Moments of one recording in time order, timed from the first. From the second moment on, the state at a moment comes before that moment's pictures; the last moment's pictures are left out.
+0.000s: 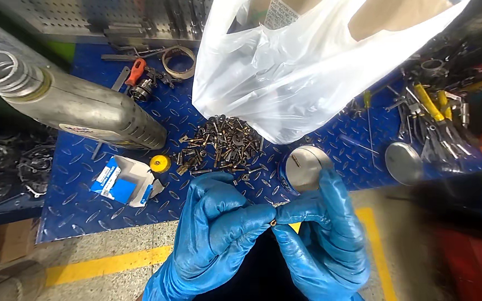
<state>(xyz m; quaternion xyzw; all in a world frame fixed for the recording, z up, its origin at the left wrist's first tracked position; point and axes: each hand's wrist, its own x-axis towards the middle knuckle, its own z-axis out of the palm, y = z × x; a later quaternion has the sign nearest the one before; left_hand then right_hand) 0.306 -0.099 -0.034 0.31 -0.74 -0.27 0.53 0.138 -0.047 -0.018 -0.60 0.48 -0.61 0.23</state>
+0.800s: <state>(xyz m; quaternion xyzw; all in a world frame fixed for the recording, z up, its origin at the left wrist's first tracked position) 0.127 -0.063 -0.012 0.12 -0.80 -0.45 0.38 0.007 0.069 -0.006 -0.42 0.62 -0.65 0.12</state>
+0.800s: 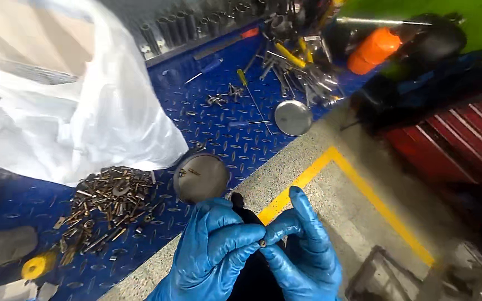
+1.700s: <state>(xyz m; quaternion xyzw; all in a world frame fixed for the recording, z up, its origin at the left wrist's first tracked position) 0.086 -0.019 0.011 0.01 -0.82 -0.47 0.32 0.012 0.133 0.006 -0.33 0.69 -0.64 -0.05</state>
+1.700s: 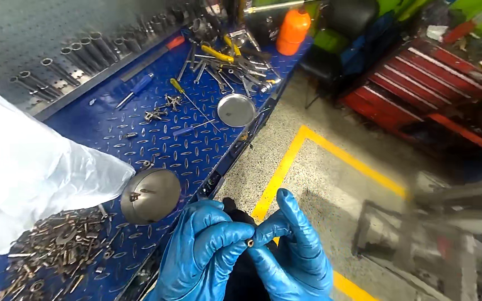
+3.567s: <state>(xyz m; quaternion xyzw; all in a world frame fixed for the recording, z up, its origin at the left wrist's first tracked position) 0.237 0.087 0.017 -0.06 -0.80 -0.57 0.18 0.180 0.263 0.005 -0.32 0.72 -0.61 -0.04</state>
